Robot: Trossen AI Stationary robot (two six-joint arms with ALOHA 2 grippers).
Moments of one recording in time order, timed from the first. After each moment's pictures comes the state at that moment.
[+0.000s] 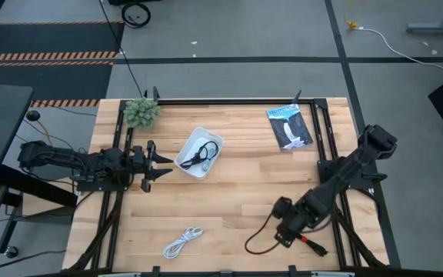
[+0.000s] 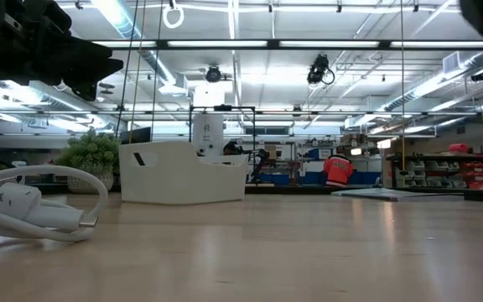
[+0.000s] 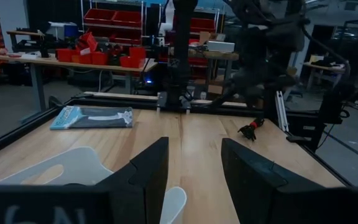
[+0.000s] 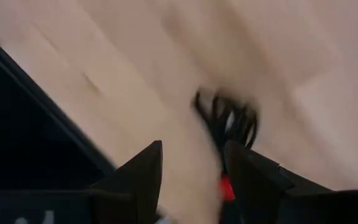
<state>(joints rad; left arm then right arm) -0.11 0.36 0.01 0.41 -0.14 -0.08 0.73 1.59 1.11 -0.85 -0.11 1.51</state>
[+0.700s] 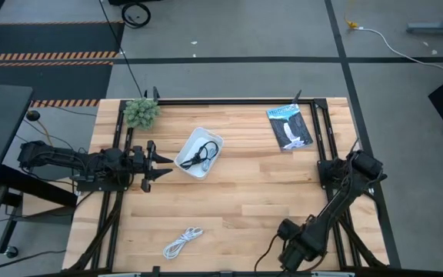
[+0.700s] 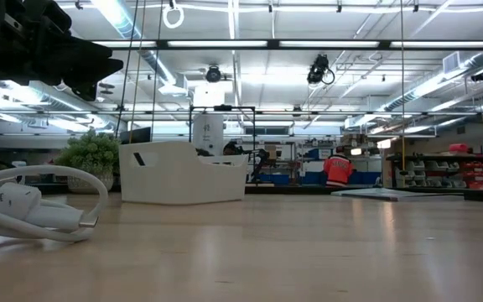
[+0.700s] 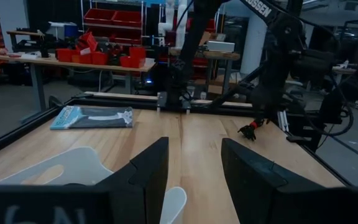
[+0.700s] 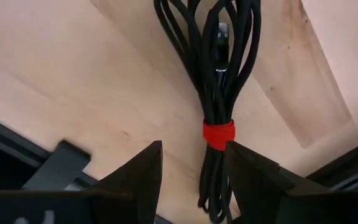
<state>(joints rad) -0.11 0.36 0.01 0.41 -0.14 -0.08 0.87 1.91 1.34 -1.08 -0.19 1.60</state>
